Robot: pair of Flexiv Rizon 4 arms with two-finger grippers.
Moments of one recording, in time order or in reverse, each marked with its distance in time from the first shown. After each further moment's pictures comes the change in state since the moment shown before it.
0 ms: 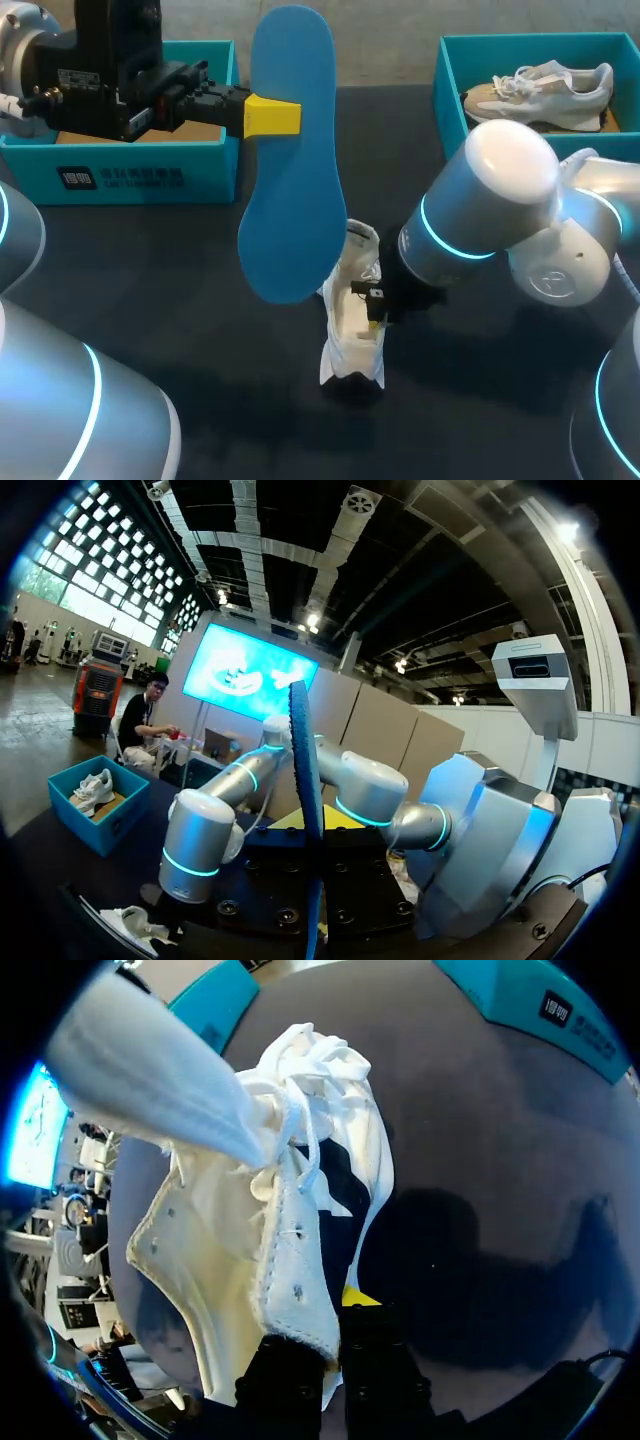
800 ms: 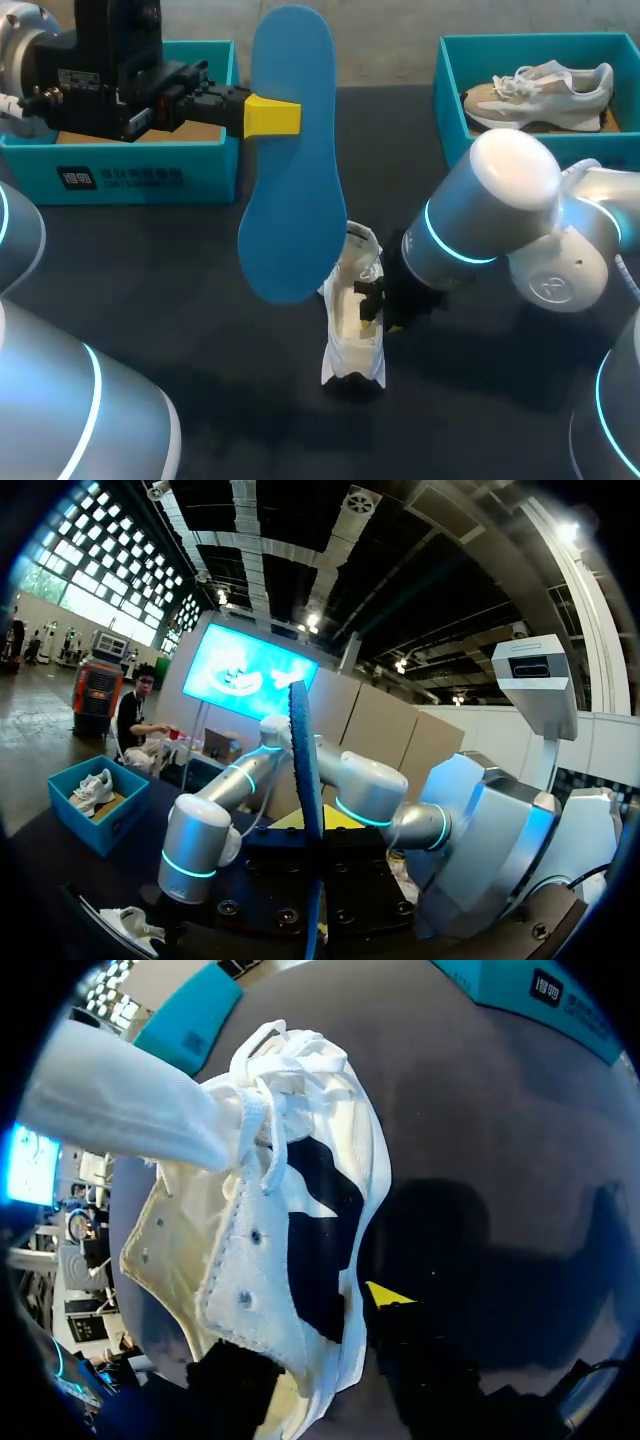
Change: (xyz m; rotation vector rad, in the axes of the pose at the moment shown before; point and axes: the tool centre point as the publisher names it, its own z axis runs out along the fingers) left arm 0.000 0.000 0.000 0.000 0.000 0.000; right arm -0.004 0.004 0.011 -0.005 0.021 0.050
